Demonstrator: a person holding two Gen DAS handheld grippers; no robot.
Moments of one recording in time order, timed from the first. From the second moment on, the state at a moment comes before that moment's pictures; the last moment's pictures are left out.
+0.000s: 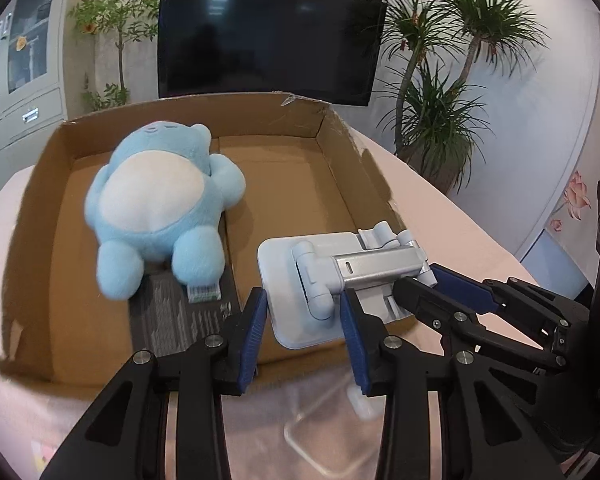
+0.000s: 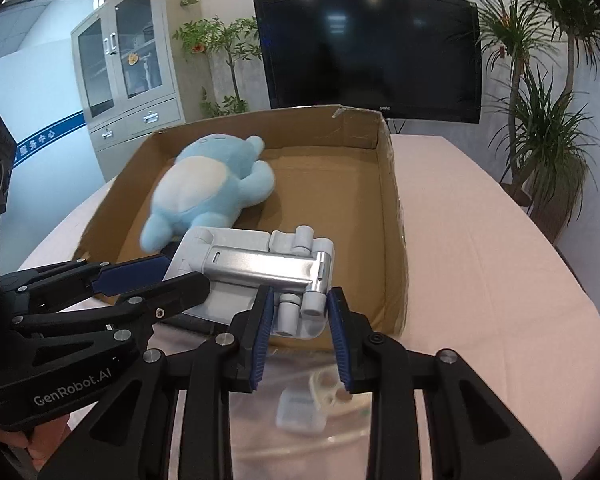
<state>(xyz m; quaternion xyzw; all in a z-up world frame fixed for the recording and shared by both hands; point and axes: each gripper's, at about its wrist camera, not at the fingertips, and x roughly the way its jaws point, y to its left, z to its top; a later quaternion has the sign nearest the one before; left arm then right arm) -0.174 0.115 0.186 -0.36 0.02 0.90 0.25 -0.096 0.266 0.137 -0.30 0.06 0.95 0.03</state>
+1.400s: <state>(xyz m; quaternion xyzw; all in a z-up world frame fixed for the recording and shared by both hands) -0.182 0.126 0.211 -0.39 0.06 0.88 0.28 -0.060 0.331 0.080 -0.41 0.17 0.89 0.09</state>
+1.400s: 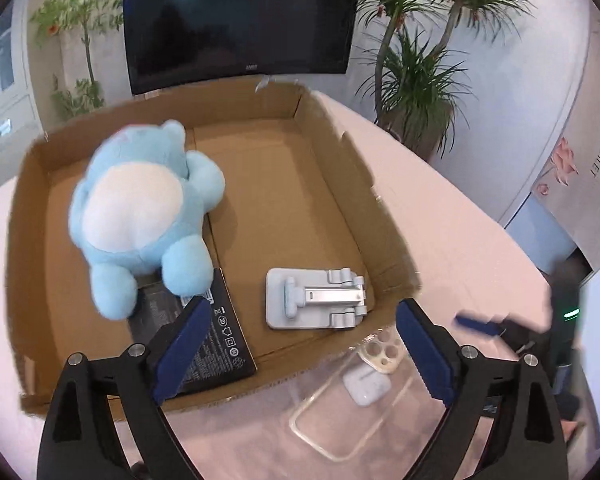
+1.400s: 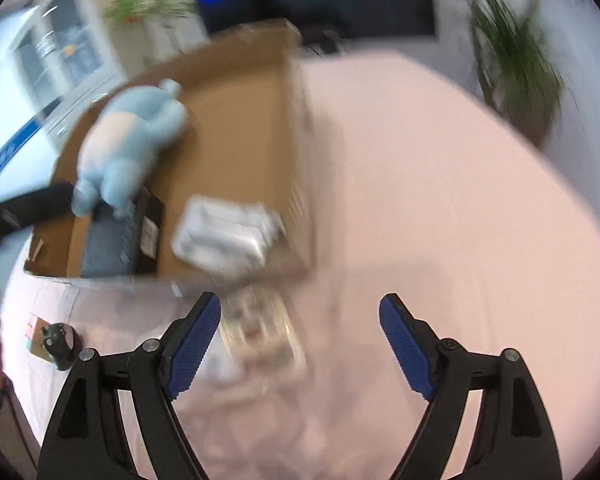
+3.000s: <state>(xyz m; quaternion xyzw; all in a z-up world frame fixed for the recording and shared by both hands) -0.095 0.077 0.063 -0.42 0.11 0.86 0.26 -0.037 0.300 0.040 -0.37 0.31 0.87 -0.09</state>
